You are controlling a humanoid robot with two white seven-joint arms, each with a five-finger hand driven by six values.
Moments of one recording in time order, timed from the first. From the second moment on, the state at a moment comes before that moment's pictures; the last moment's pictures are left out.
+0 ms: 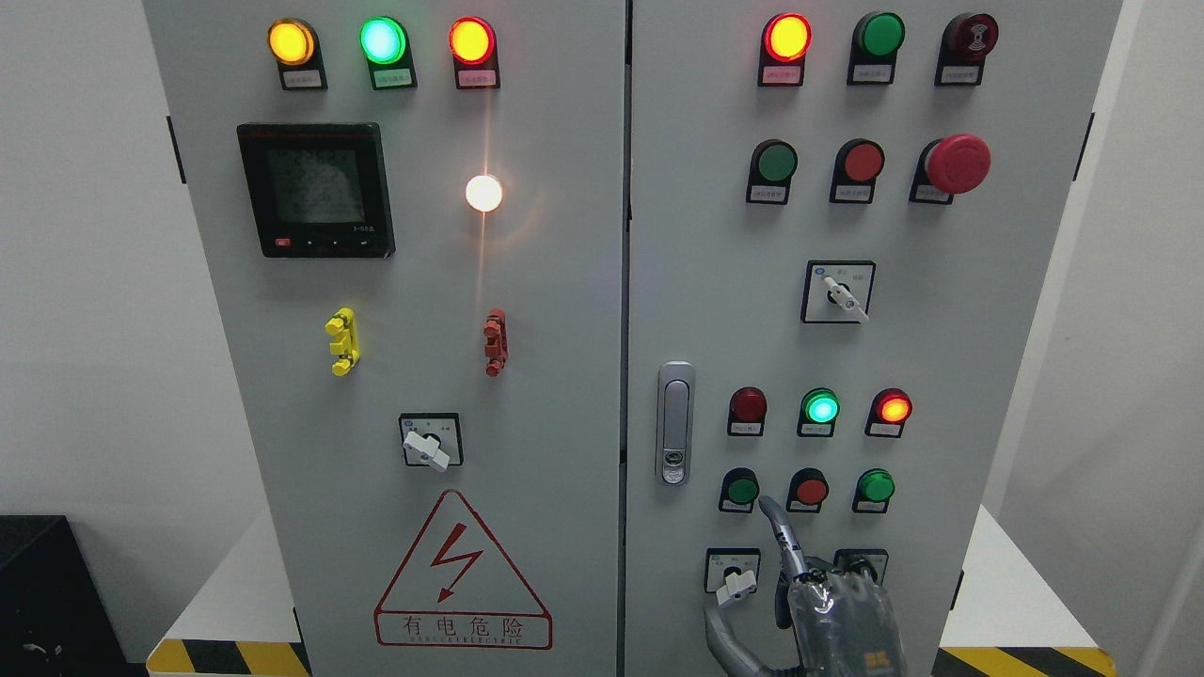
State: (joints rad) left arm 0.00 -0.11 -0.05 0.00 0.11 -0.04 0.04; right arm -0.15 0.13 0.06 -1.74 1.23 -0.19 -0.22
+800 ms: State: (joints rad) left arm 0.00 -0.11 -0.05 0.00 0.11 -0.04 0.04; right arm -0.20 0.14 0.07 -1.66 1.23 -0.19 -0.22
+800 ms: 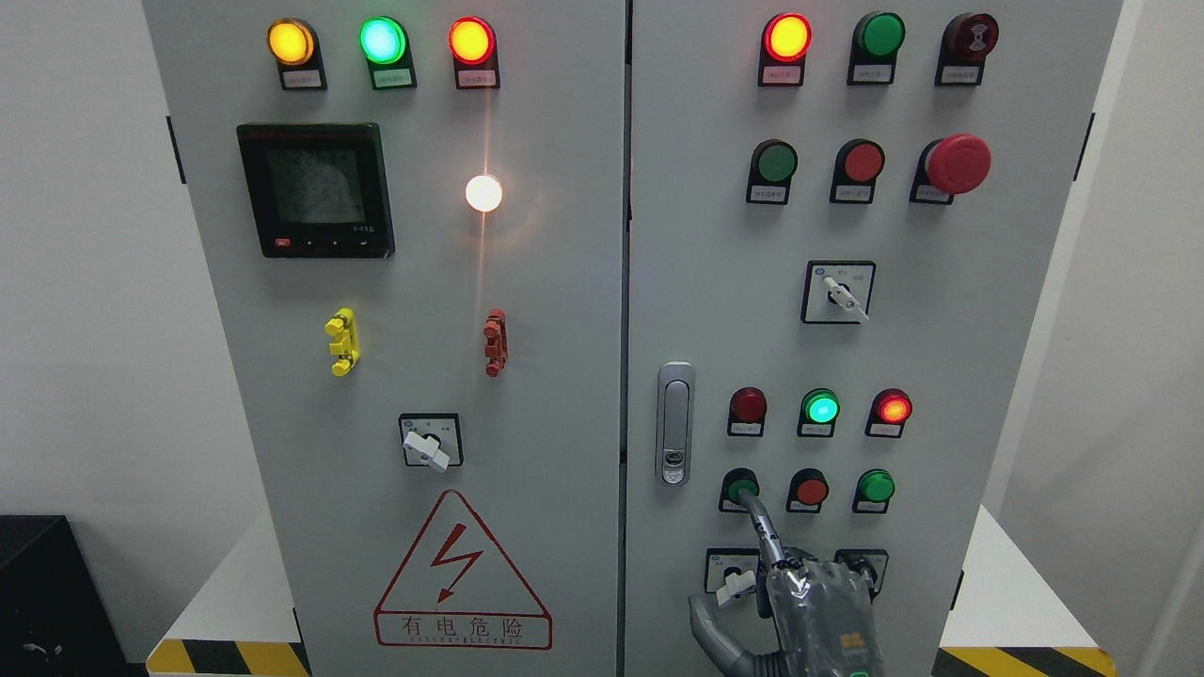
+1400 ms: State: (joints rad) left arm 0.00 -0.11 -0.05 0.00 0.11 -0.04 0.04; right arm -0.22 0.14 0.07 -1.63 1.23 -0.18 -0.22
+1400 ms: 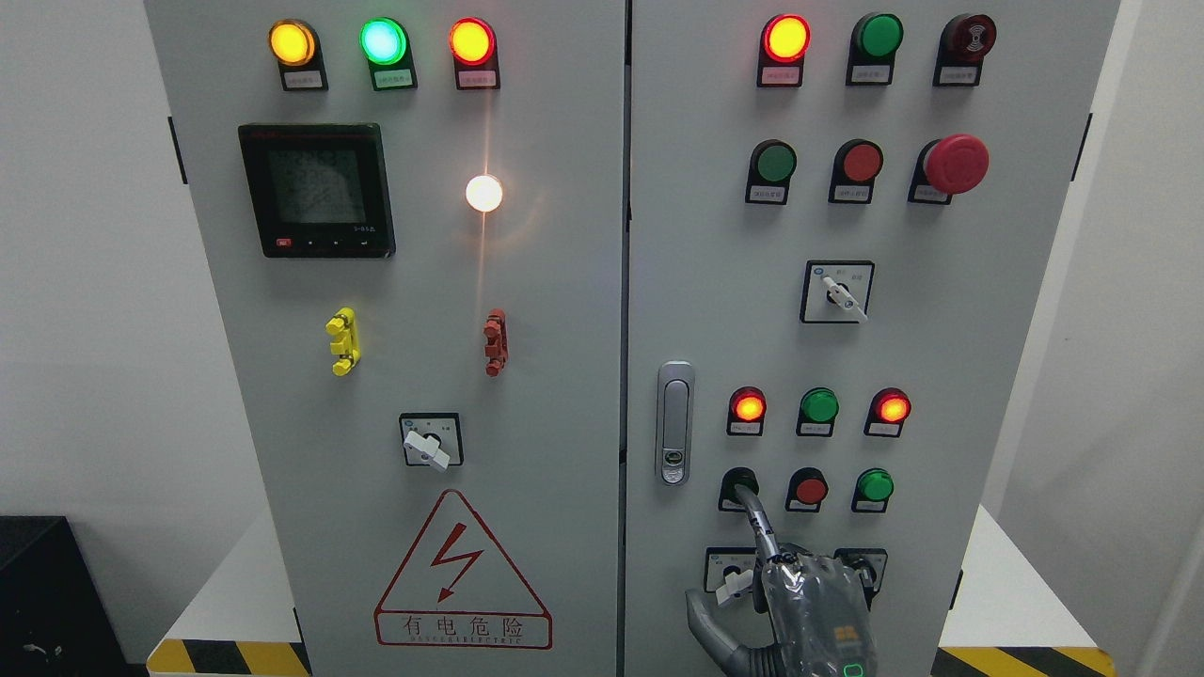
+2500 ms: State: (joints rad) left arm 0.00 -0.11 -0.05 0.00 0.11 -0.04 0.04; right arm -0.18 0.14 0.06 -1.69 1.21 -0.20 -0.21
